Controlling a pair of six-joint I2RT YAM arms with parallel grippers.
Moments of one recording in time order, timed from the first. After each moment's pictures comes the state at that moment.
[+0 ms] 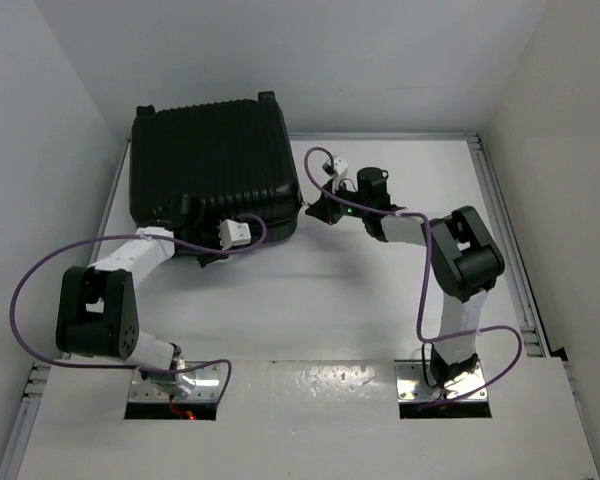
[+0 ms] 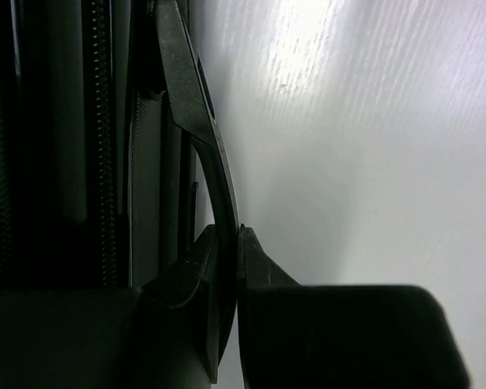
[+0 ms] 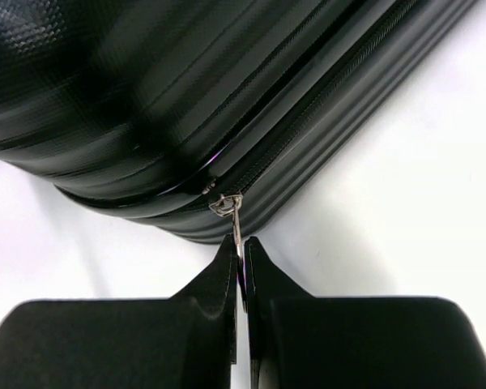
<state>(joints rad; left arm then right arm) -0.09 1.44 0.83 -0.49 0.53 1.10 0.37 1.93 1.01 0.53 -0.62 0.04</state>
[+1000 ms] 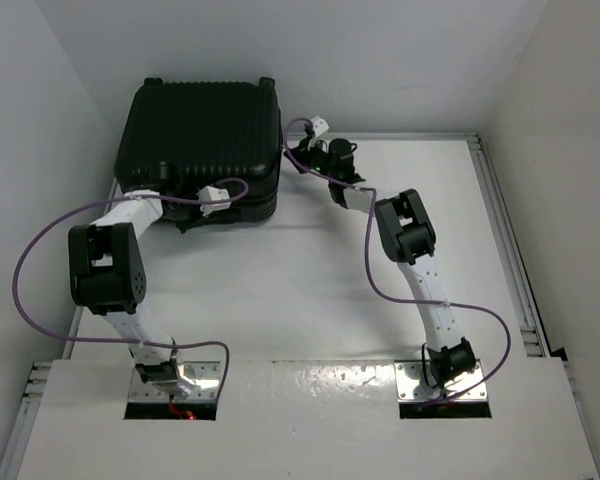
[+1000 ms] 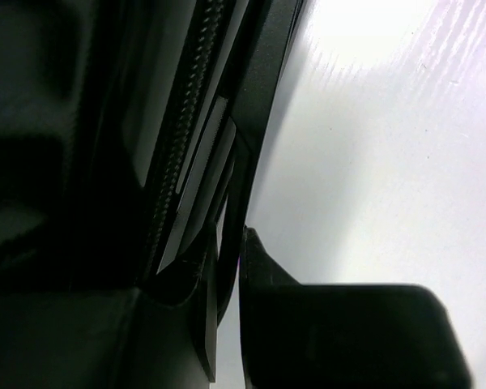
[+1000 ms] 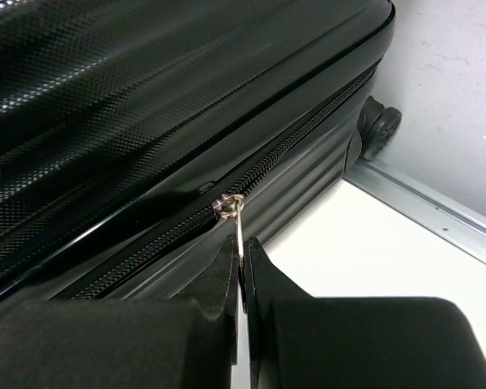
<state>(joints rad) 0.09 1.75 1.18 -0.52 0.43 1.22 0.38 2.62 1.90 0.71 -0.42 0.09</state>
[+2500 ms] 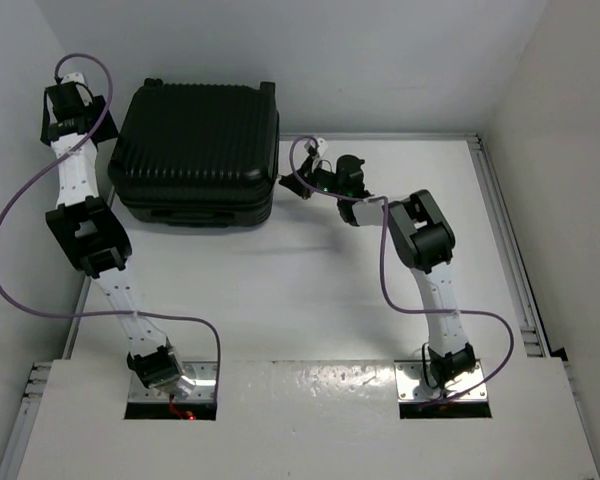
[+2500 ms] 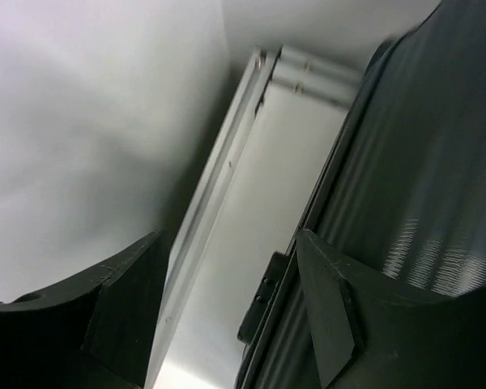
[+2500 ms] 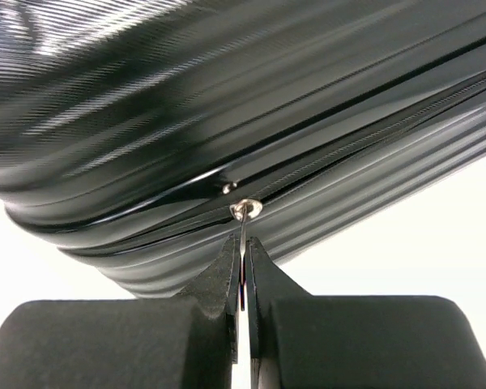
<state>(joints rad) 0.41 2.18 2.21 -0.51 -0.03 0.00 0.41 2.37 1.46 0.90 -0.70 0.17</state>
